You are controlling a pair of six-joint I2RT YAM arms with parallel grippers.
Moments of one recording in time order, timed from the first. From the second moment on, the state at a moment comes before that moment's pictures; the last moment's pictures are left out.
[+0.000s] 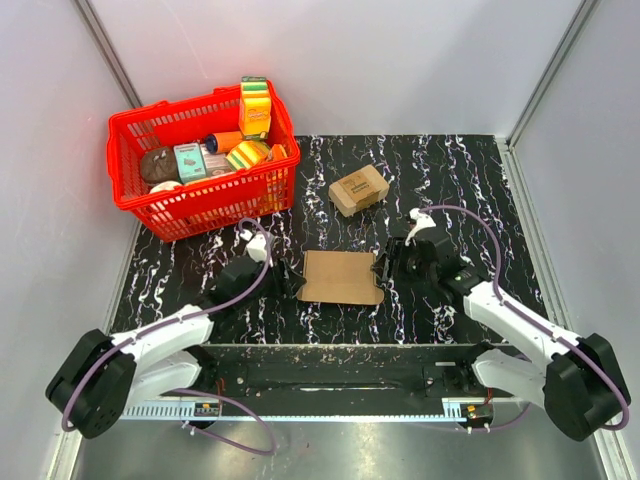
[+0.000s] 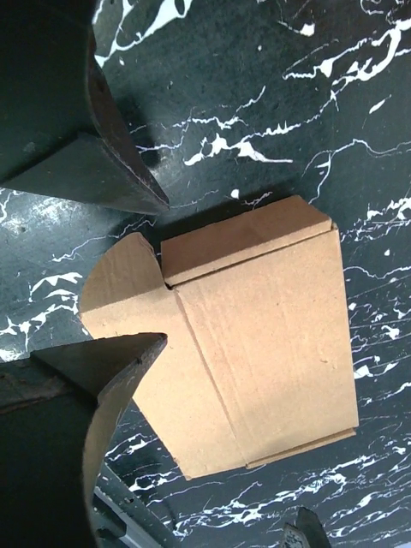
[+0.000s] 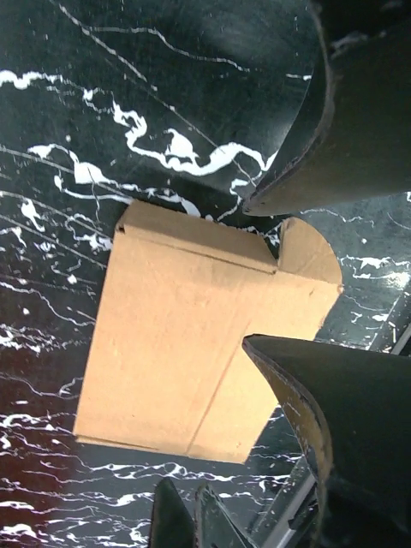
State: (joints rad) left arm -0.62 1.03 0.29 0.28 0.09 -0.53; right arm 0.50 1.07 0.57 -0.14 -0.12 0.55
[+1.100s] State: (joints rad) left arm -0.62 1.28 0.35 0.49 0.12 -0.52; right arm 0.54 1.18 0.56 -0.12 0.09 0.63
